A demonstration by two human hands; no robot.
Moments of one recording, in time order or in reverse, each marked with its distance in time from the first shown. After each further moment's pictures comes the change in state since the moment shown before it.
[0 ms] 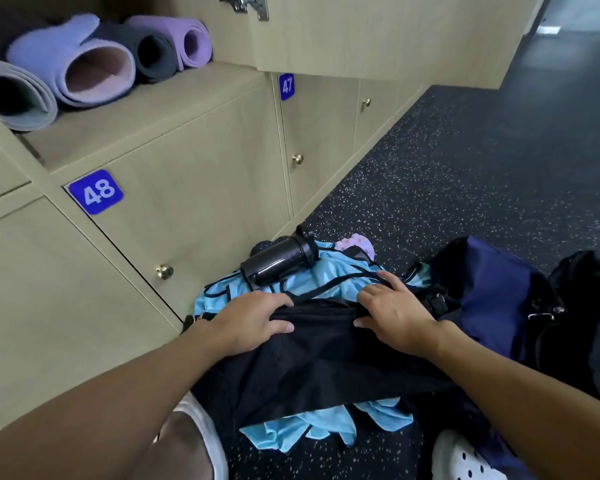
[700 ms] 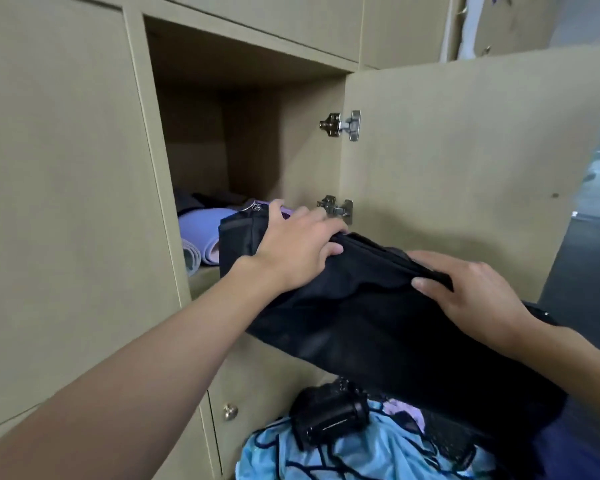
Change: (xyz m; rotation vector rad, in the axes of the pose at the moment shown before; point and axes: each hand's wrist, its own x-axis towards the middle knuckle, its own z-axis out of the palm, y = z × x) left_hand -0.051 0.059 -0.319 0.489 0.892 0.105; right_hand 0.021 -0.035 -0.318 0.255 0.615 0.111
